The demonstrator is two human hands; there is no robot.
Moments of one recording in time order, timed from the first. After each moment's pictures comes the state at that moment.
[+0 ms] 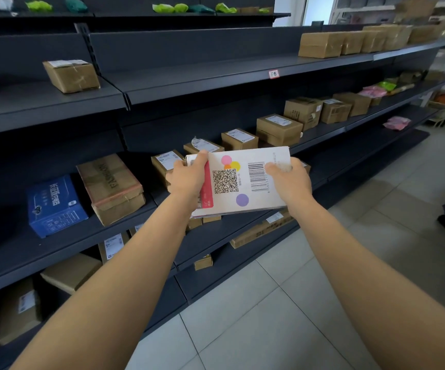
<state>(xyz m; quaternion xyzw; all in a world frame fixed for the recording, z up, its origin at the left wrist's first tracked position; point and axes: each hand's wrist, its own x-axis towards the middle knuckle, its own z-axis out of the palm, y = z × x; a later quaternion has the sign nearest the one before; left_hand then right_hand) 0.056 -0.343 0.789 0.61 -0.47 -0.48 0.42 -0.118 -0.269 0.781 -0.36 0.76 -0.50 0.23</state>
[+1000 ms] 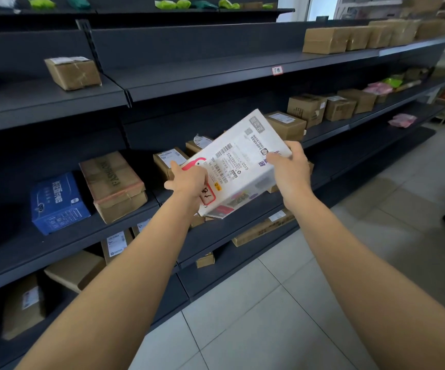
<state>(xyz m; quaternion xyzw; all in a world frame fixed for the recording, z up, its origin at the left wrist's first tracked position) 0.055 -0.341 0.780 0.63 -0.41 -0.51 0.43 -0.108 -0.274 0.793 -0.36 0.65 -0.61 0.26</state>
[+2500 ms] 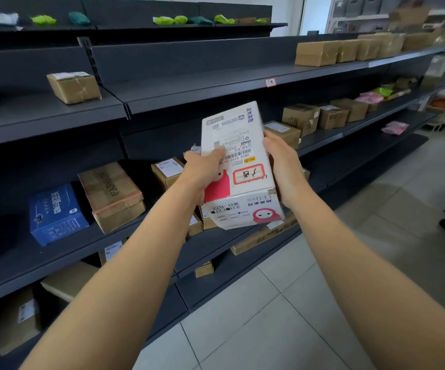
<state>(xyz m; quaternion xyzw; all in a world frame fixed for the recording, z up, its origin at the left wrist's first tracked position) 0.045 -0.320 0.836 0.50 -0.50 -0.59 0.37 -0.112 -0.271 0.816 -0.46 0.53 -0.62 0.36</state>
